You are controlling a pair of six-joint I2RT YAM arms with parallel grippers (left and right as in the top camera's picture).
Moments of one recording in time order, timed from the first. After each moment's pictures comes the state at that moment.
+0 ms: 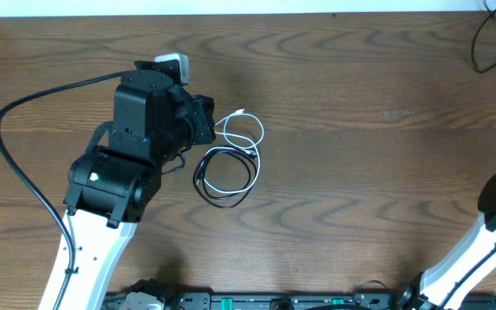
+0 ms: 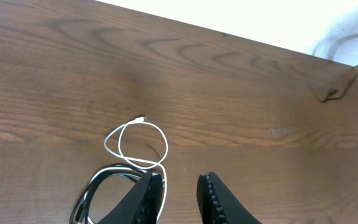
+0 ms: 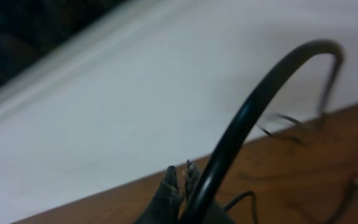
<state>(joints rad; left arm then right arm) -0.32 1.18 1.35 -0.83 0.09 -0.44 -0.45 2.15 2.44 -0.73 -0.48 0.31</state>
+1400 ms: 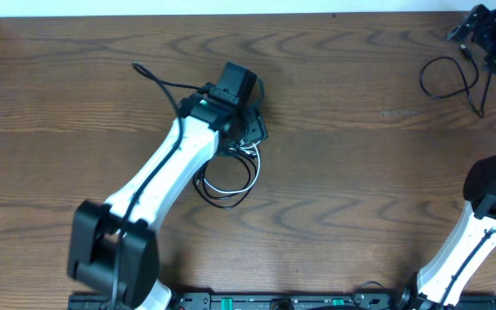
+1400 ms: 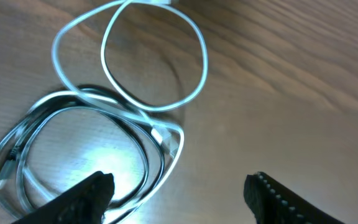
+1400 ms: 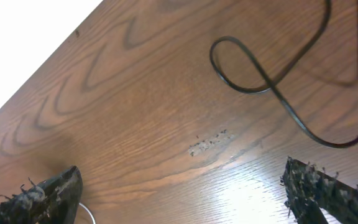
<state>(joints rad) -0.45 1.75 1.35 -0.81 0.05 -0.76 -0.33 2.22 2.44 -1.37 -0.32 0.32</state>
